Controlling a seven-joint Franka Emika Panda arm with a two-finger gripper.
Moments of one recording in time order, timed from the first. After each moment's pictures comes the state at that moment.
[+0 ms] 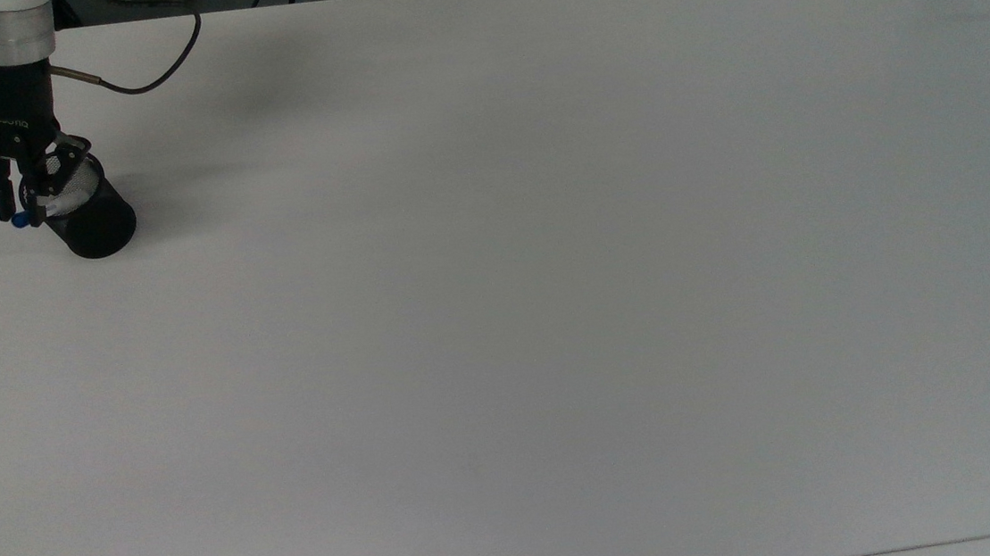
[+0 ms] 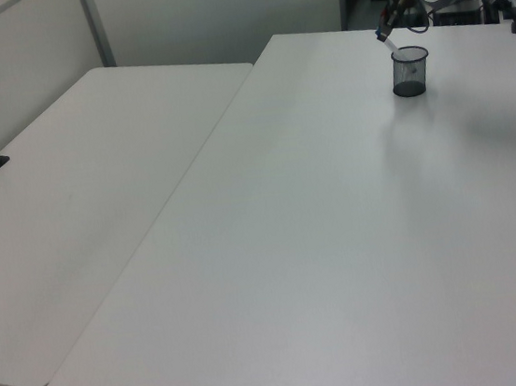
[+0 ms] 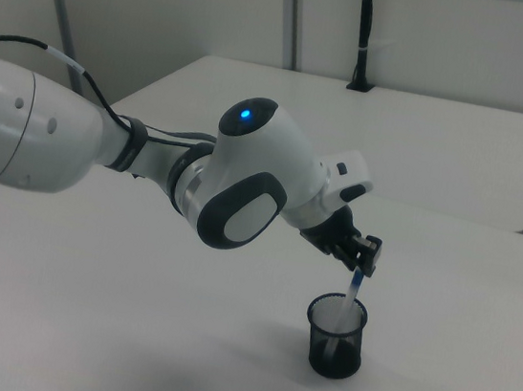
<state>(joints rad) -0.45 0.20 -0.04 -2.00 -0.03 2.77 -0.38</state>
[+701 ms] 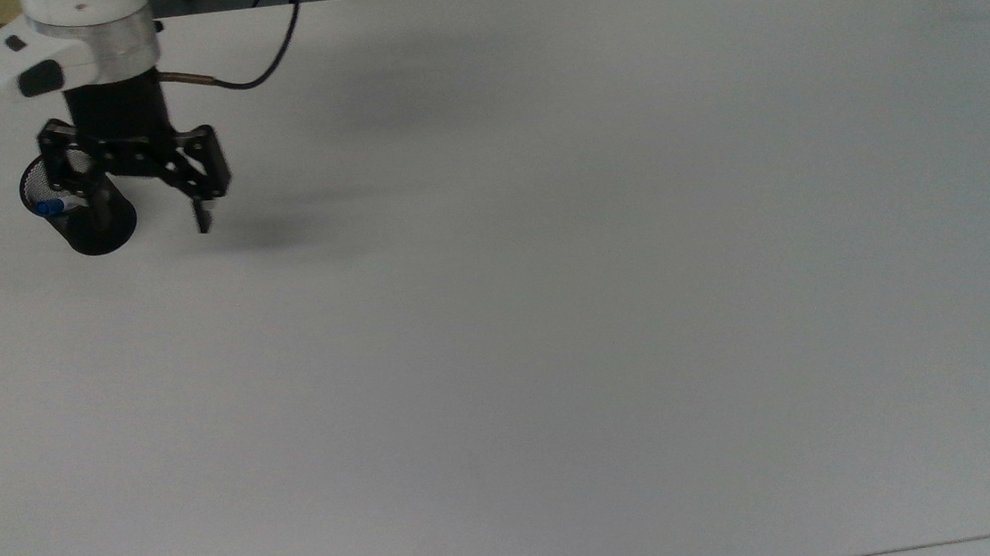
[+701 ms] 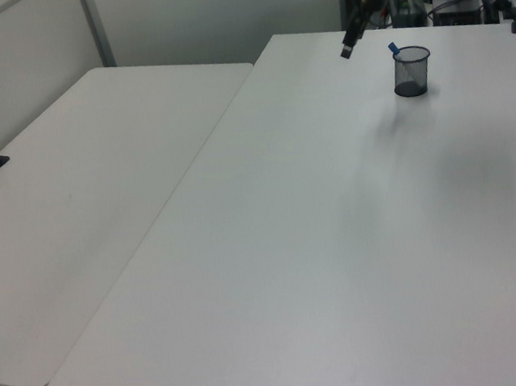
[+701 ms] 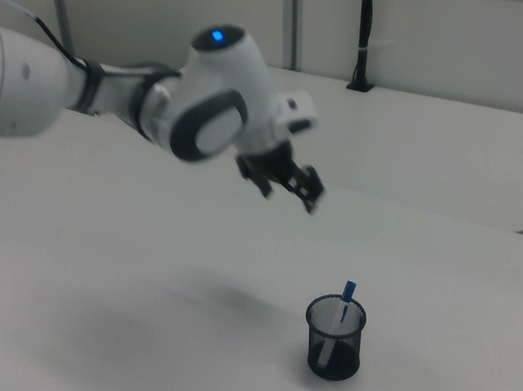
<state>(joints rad) -0.29 0.18 0.04 -1.85 0.00 2.44 -0.21</state>
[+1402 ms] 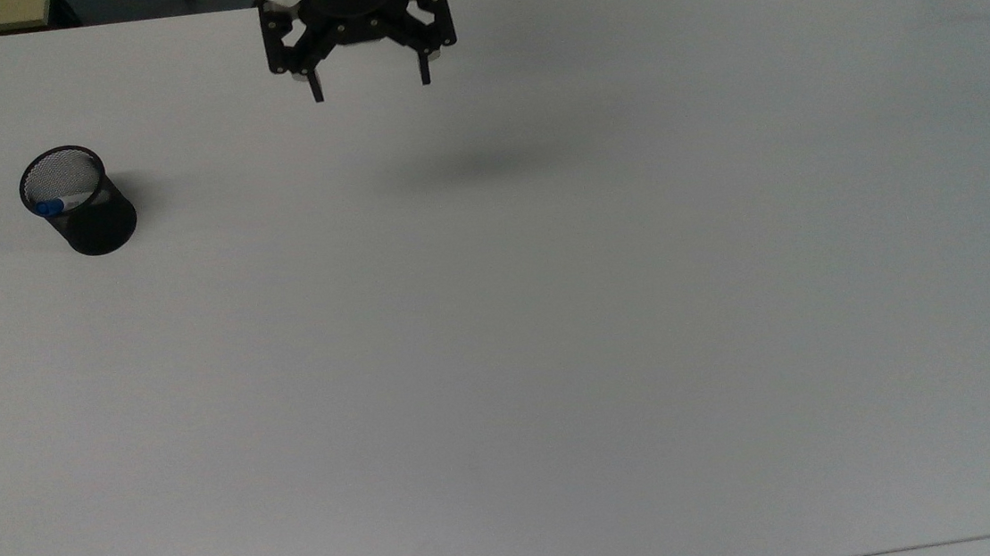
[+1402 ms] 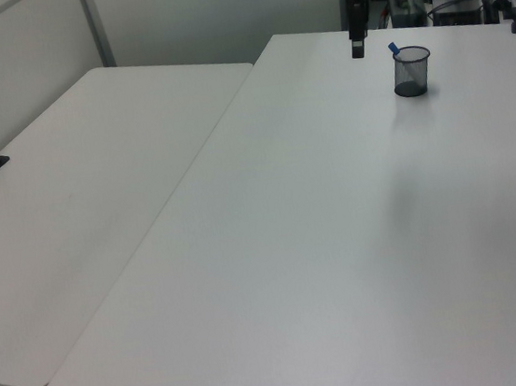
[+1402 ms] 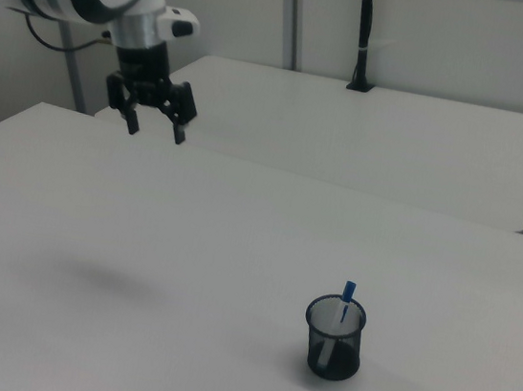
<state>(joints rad) 0.04 0.08 0.02 -1.61 -0.03 1.74 -0.10</state>
